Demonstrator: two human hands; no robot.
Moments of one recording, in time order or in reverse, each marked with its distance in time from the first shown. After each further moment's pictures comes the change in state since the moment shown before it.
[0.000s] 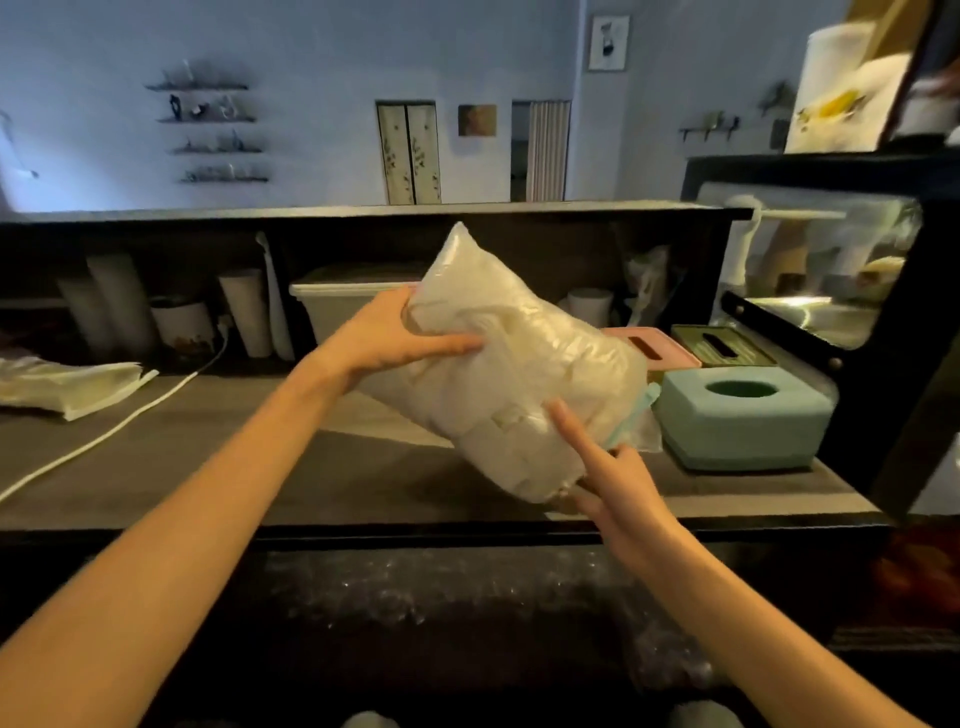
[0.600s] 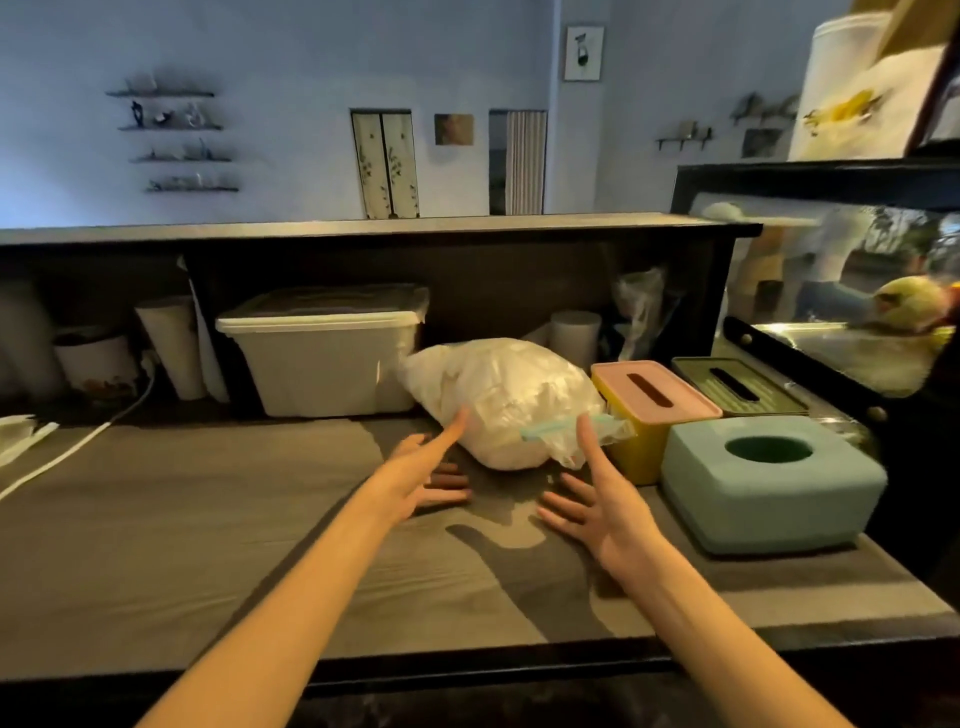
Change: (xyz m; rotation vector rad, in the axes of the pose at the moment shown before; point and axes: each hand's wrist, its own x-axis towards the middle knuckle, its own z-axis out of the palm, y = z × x) left_hand 0.123 -0.123 0.121 -0.756 0.045 -0.655; right_hand 0.143 0.011 -0.023 0.224 0.207 0.325
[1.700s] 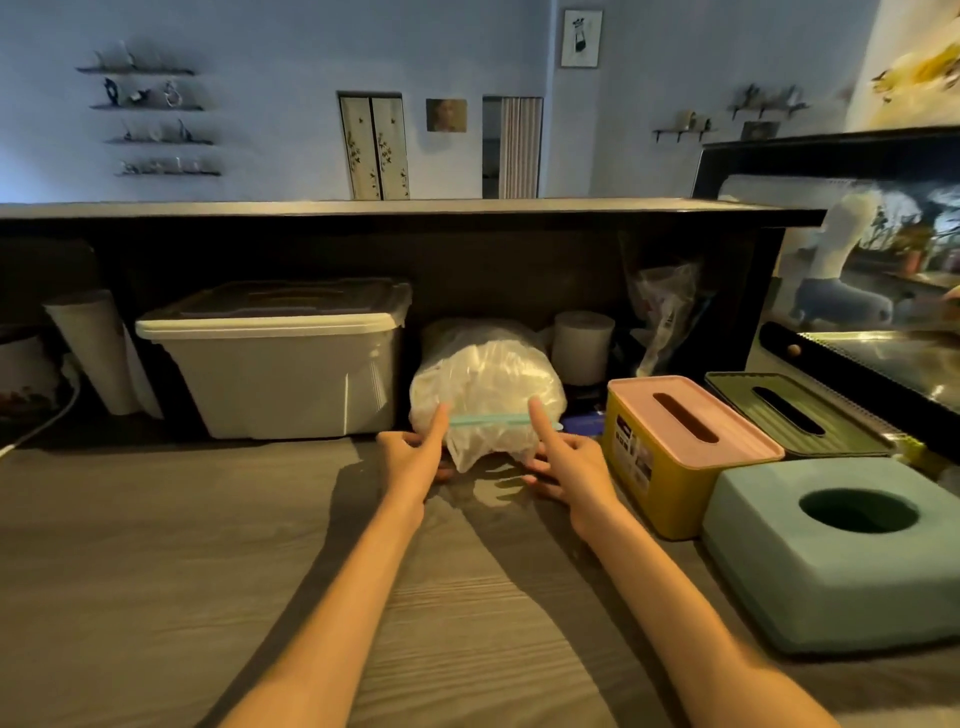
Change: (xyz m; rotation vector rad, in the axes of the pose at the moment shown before) left_hand 0.125 -0.001 0.019 -0.034 0.365 0.235; right_hand 0.139 -0.018 0.037 -0.310 0.025 -0.250
